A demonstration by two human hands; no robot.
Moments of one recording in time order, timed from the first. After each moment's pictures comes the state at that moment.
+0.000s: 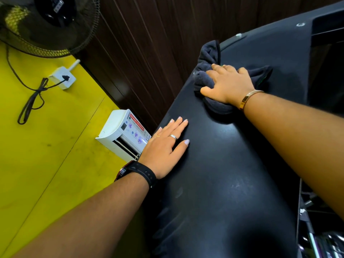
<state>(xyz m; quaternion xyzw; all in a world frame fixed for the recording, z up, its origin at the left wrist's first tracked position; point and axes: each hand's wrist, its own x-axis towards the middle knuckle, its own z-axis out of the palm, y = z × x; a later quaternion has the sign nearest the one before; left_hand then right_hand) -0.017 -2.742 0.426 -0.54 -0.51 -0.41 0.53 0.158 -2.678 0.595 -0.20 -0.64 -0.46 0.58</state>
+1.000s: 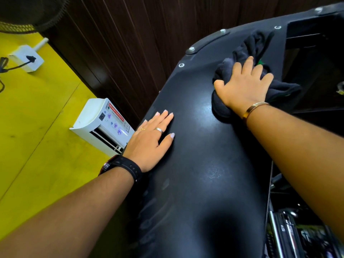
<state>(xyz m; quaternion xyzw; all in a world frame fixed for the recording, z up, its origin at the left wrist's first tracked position) -0.020 -2.741 0.424 -0.54 -0.49 -0.42 0.54 0.190 -2.665 0.550 -0.35 -0.51 -0.36 0.70</state>
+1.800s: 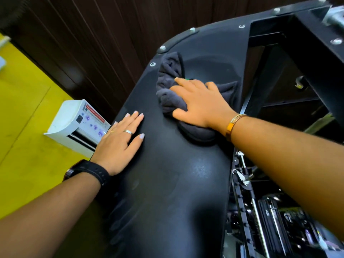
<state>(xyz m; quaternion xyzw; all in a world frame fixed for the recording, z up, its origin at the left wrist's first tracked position) -0.018 -2.741 0.423 -0.54 -0.49 -0.42 0.55 0.203 -2.664 0.507 -0.16 -0.64 -0.50 0.56</state>
